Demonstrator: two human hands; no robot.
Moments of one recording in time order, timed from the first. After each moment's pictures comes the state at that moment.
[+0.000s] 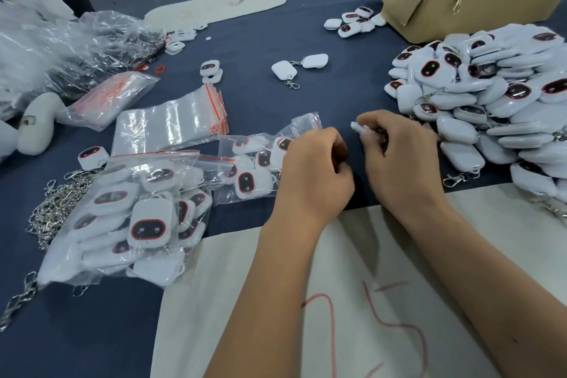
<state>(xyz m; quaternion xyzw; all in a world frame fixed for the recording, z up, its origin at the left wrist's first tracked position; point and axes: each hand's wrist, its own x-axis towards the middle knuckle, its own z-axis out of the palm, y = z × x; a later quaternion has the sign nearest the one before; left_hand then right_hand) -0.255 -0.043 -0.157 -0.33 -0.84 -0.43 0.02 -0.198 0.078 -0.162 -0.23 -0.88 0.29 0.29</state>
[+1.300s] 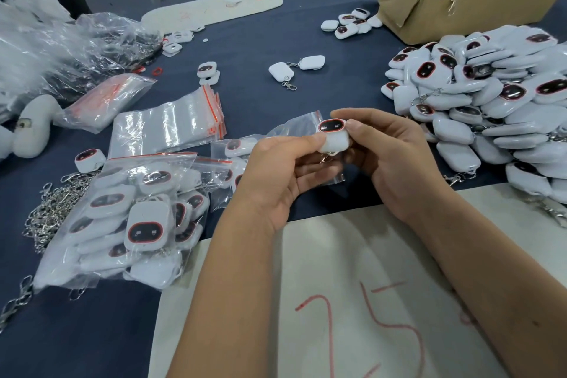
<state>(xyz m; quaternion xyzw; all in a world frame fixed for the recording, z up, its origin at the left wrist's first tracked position) -0.264 -0.069 -0.130 -0.03 -0.58 -0.75 -0.33 -0.200 0.077 -0.159 -0.09 -0.60 0.77 0.21</state>
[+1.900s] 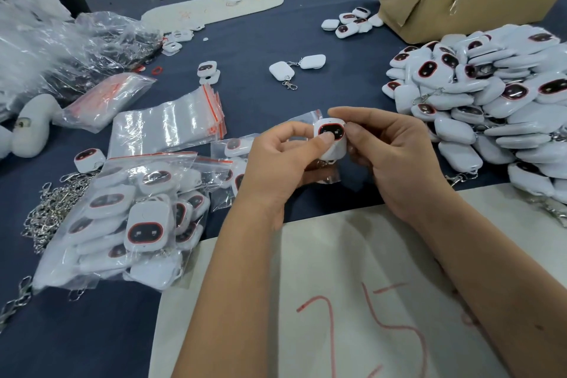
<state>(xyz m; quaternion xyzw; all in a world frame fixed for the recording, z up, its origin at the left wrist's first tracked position) -0.266 -0.071 -0.138 -0.11 -0.64 -0.72 -0.24 -0.201 0.080 -0.164 -0.05 -0.66 0.70 0.25</state>
